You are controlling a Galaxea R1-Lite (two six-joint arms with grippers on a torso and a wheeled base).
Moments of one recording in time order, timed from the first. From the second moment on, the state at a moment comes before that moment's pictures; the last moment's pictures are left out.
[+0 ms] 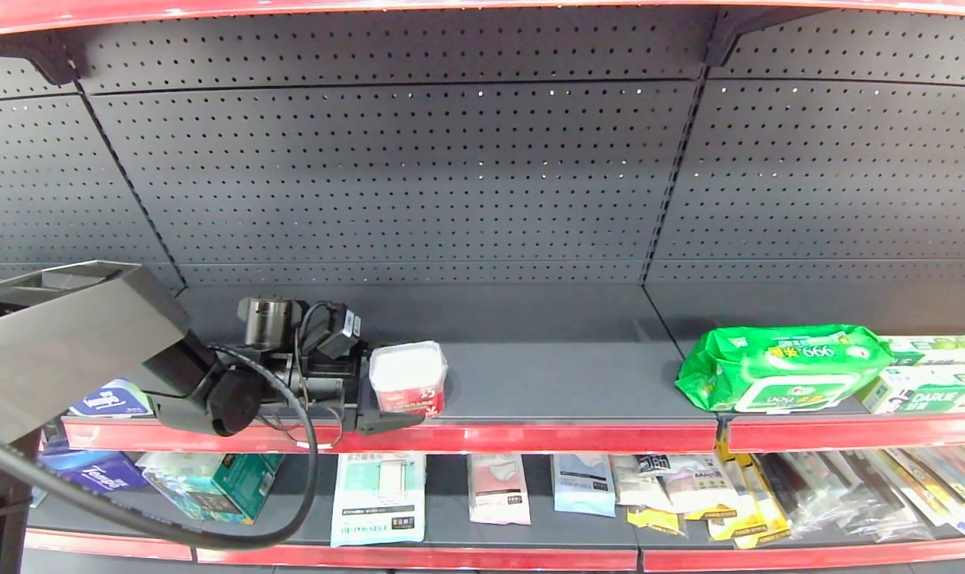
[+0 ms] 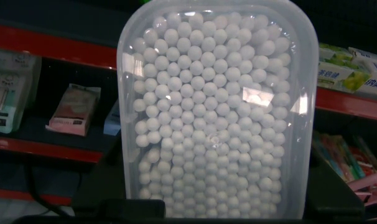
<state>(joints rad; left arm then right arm) -0.16 2.27 -0.94 -0.76 -1.16 0.62 0.00 0.00 -0.12 0.19 -0.01 -0.24</state>
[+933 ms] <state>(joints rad) -0.06 2.22 -0.86 -0.77 -1.15 0.63 0.00 0.00 -0.12 0.19 -0.01 -0.24</state>
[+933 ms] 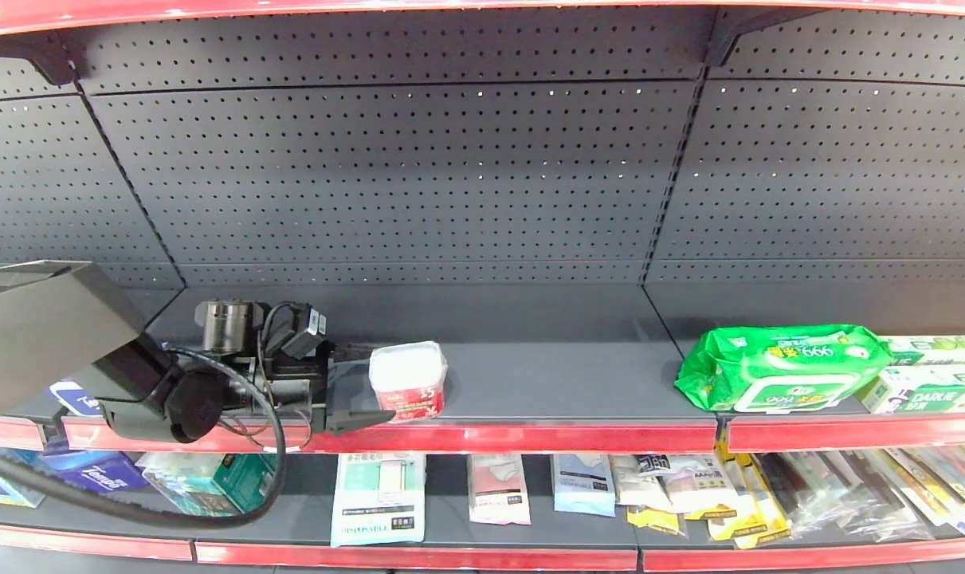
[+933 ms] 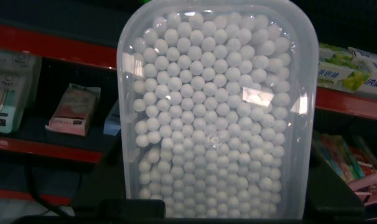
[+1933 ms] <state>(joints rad) -0.03 2.24 -0.87 -0.77 -1.08 0.65 0.00 0.00 -0.12 0.19 -0.01 -0.24</state>
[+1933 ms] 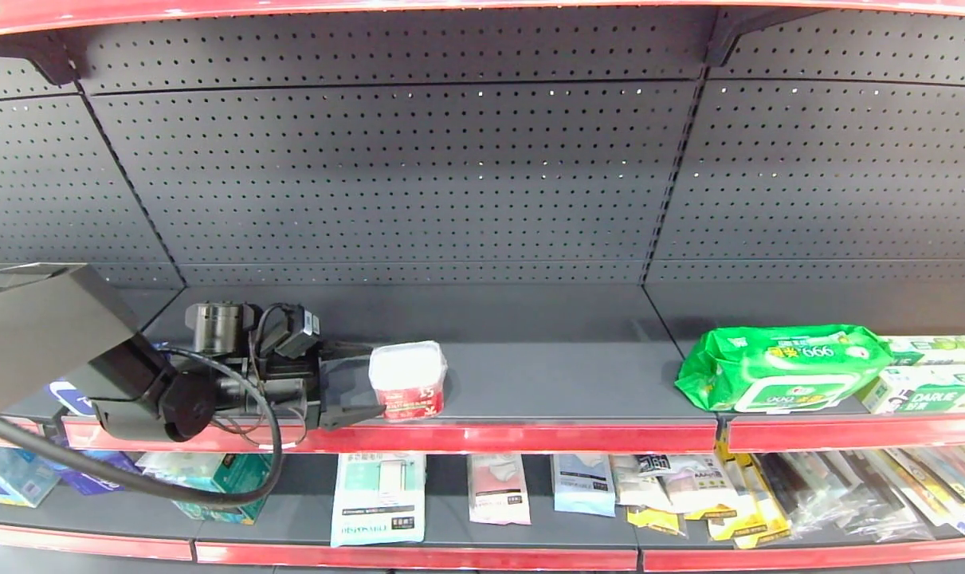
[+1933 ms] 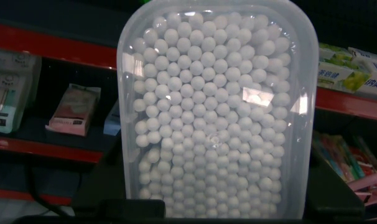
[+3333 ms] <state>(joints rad) -0.03 2.19 -0.85 -0.77 -1.15 0.61 0.00 0.00 -0.12 0.19 -0.01 -0.23</state>
